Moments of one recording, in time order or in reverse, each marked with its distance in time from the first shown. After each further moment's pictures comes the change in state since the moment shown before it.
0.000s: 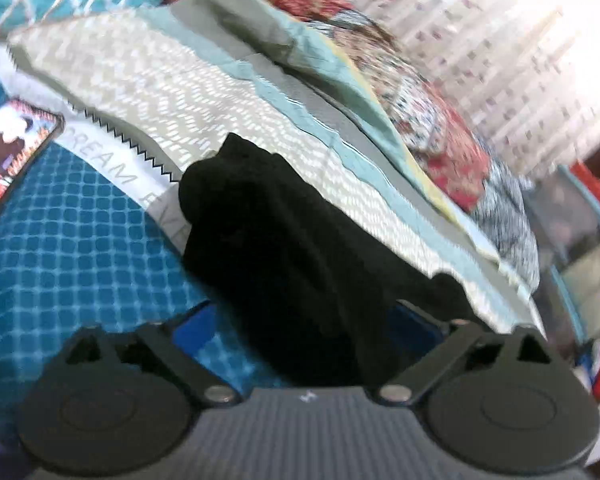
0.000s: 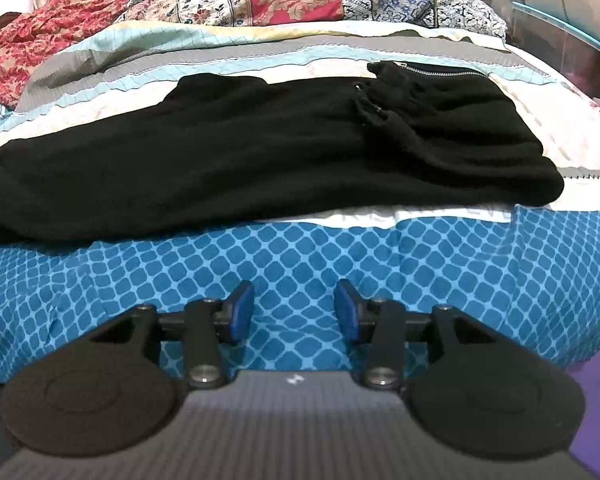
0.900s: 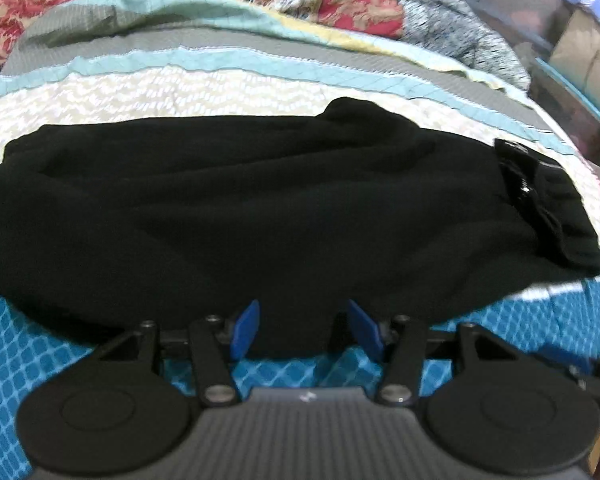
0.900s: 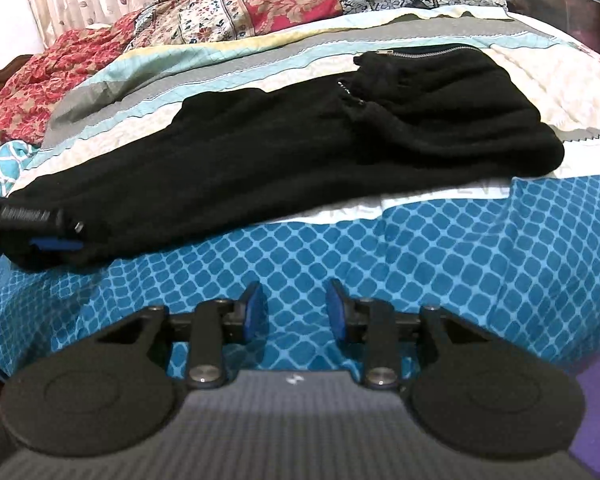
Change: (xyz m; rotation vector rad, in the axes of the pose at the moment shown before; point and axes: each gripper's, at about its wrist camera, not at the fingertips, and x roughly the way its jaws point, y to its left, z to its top) left arm 0.064 -0.148 -0.106 0.591 0.242 0.128; right arm -0.009 -0.030 -0.003 0.106 -0.007 0.135
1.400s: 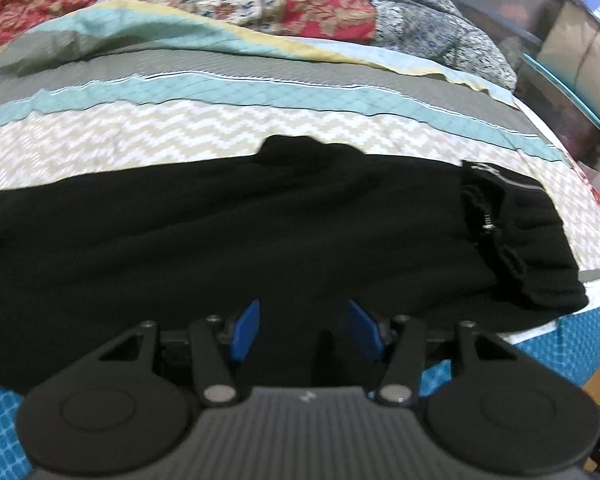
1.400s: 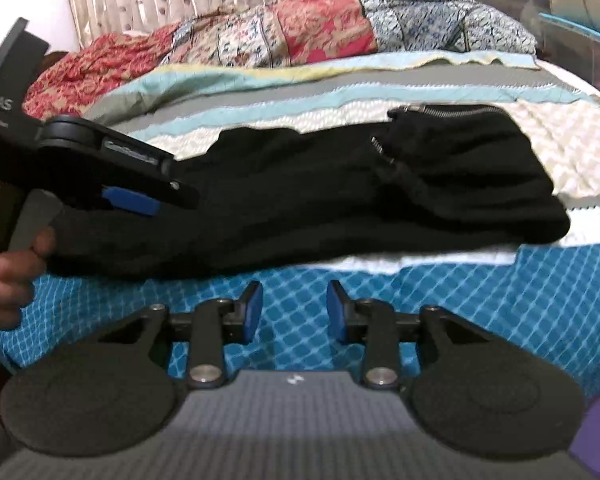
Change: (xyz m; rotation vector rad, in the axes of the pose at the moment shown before) left arm 0.014 -0.058 0.054 0.005 0.034 0.012; right arm -0.015 0.009 0.016 -0.098 -0.053 0.056
